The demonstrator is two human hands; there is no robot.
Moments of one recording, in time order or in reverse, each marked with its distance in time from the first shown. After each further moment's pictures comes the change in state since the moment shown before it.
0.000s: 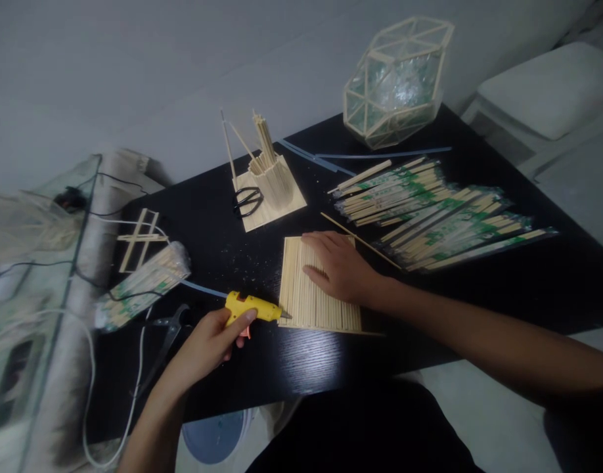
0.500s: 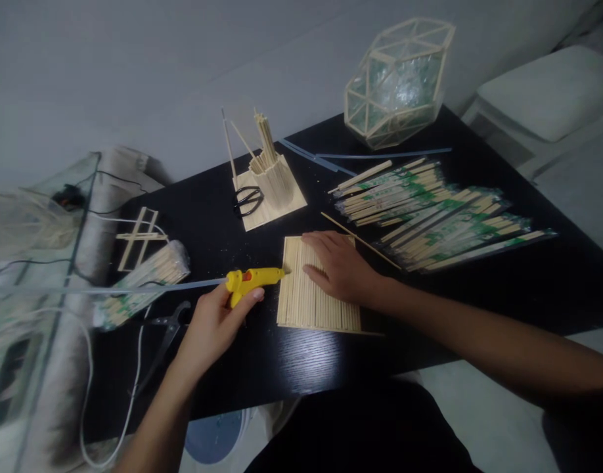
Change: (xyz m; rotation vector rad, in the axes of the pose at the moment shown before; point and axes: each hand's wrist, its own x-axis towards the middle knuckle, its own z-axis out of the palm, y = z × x) left_hand 0.012 0.019 0.006 0.069 0.295 0.401; right_hand 0.000 -0.001 -0.002 0.003 -0.001 -0.001
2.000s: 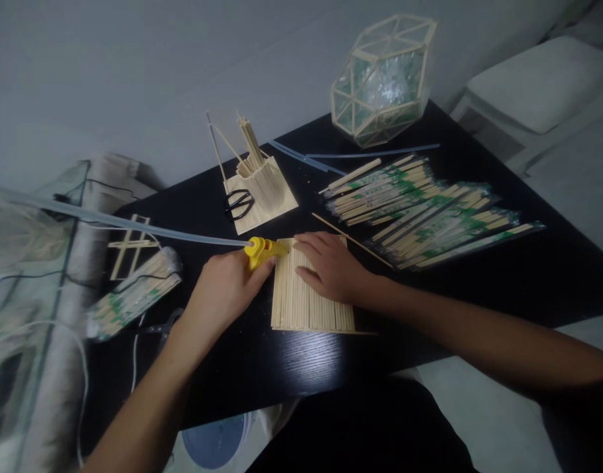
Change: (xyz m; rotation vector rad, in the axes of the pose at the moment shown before) left_hand 0.053 0.073 0.004 0.775 -0.013 0.179; right_hand 0.002 0.000 0.000 -0.040 -0.011 -0.020
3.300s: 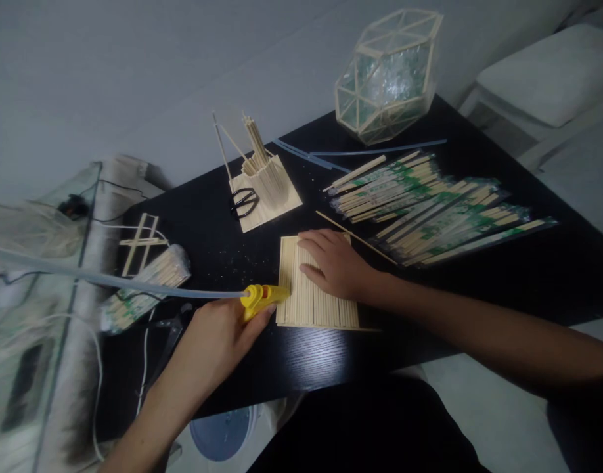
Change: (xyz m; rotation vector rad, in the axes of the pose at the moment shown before) left_hand -0.070 -0.013 0.004 -0.197 -0.065 0.081; right_hand -0.001 0.001 0.000 0.011 -0.009 -0.012
